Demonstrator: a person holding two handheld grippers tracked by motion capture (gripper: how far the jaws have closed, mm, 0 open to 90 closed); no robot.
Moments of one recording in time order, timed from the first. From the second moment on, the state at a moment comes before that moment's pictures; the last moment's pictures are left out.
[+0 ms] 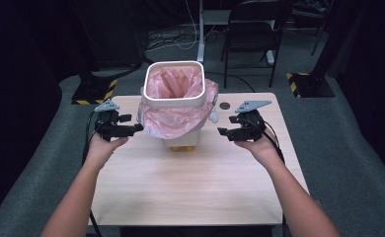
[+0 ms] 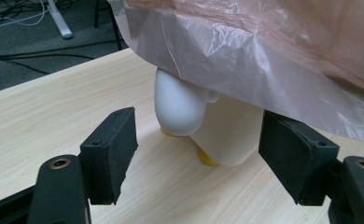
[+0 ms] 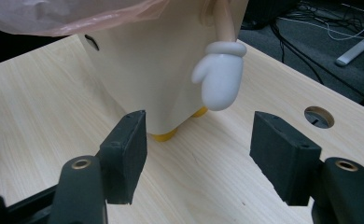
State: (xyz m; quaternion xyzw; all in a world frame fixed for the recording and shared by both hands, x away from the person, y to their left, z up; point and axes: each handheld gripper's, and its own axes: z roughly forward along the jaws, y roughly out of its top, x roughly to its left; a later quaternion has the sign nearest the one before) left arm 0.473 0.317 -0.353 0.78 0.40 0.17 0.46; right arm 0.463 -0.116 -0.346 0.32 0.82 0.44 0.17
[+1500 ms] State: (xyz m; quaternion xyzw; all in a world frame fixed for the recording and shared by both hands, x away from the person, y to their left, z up) left arm 0.500 0.313 -0.367 0.77 0.40 0.15 0.47; right arm 0.510 -0.080 -0.372 0.32 0.82 0.45 0.17
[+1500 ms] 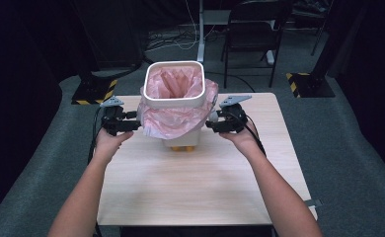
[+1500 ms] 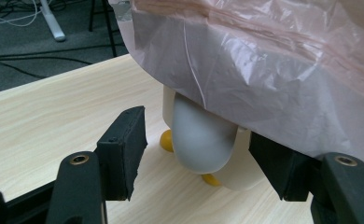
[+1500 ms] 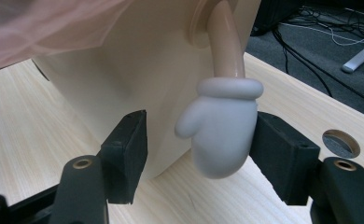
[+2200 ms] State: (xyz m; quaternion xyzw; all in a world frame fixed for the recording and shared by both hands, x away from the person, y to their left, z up) left arm 0.506 0.300 -0.372 0.77 0.39 0.15 0.48; right arm 0.519 -0.077 -0.374 0.33 0.81 0.45 0.18
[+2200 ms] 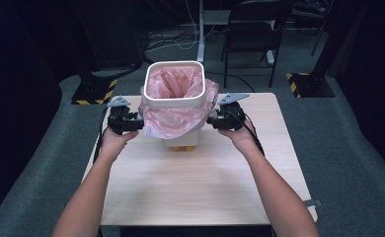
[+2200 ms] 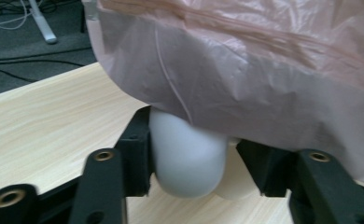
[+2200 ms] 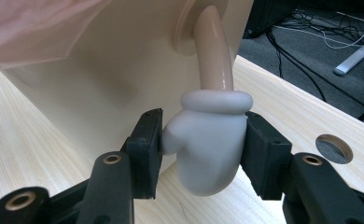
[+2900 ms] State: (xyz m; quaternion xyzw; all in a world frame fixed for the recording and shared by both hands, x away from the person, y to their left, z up) left arm 0.516 0.292 -0.373 0.78 0.40 0.15 0.47; right arm 0.527 -0.072 -0.373 0.33 0.81 0.46 0.17
